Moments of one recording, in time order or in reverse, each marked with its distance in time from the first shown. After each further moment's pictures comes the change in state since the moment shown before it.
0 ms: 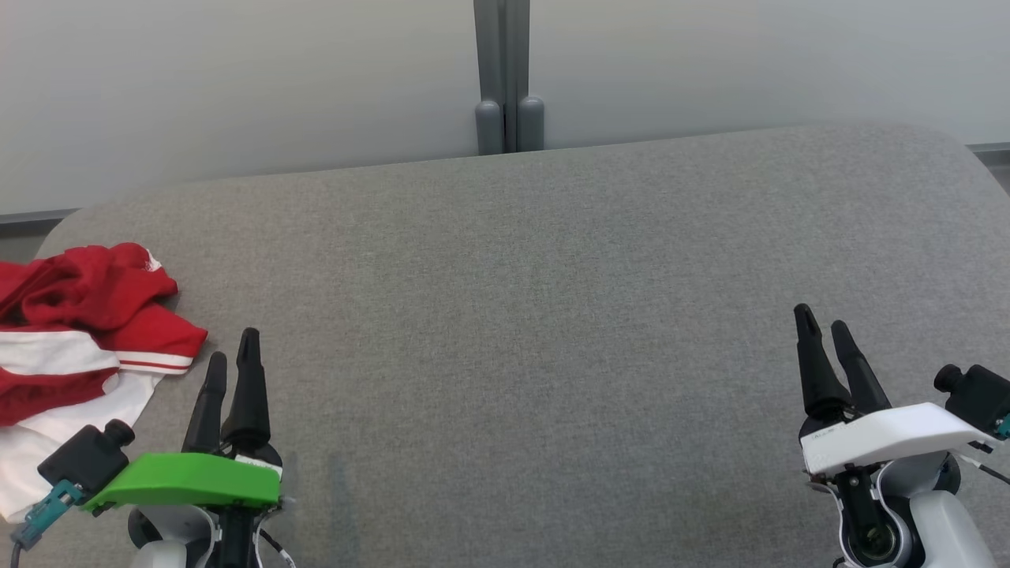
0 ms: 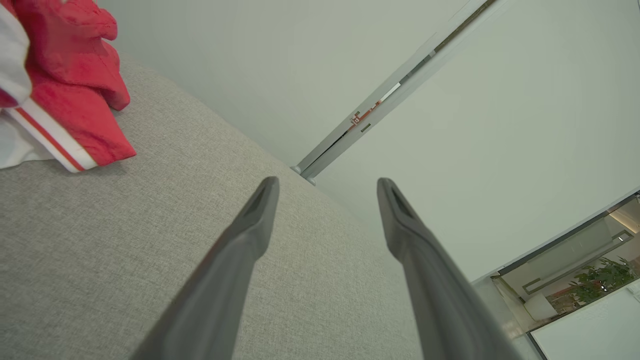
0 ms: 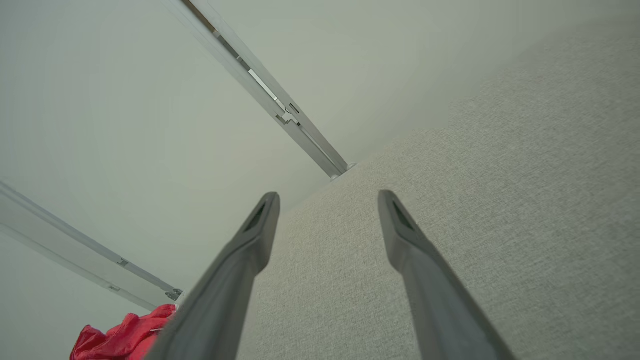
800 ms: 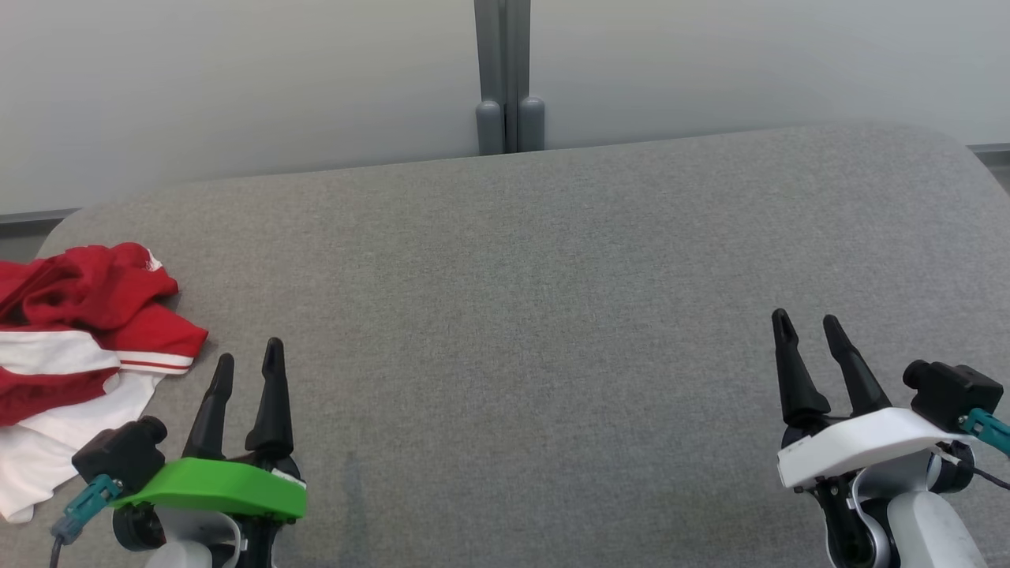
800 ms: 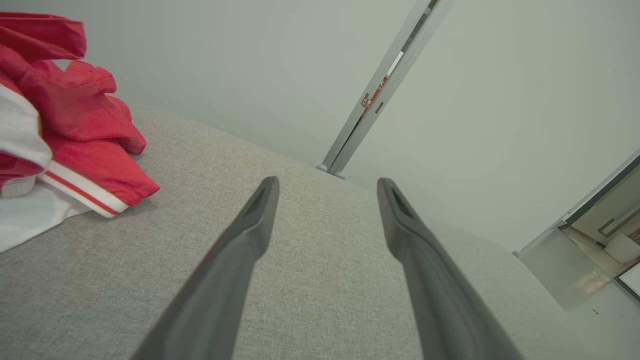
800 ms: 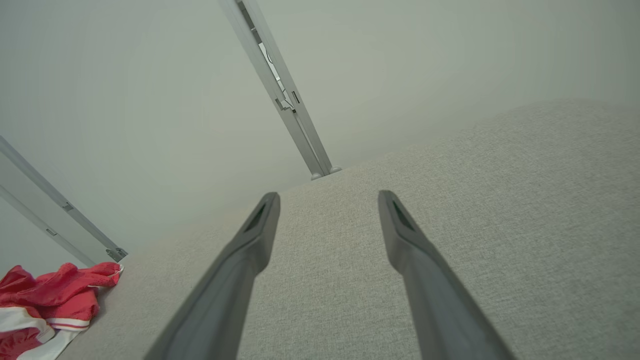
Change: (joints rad) left arm -0.001 0.018 -0.043 0.039 0.269 0.000 -0.066; right arm 0.009 0.008 0.019 -0.021 -0.285 0.000 -0.019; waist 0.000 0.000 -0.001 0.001
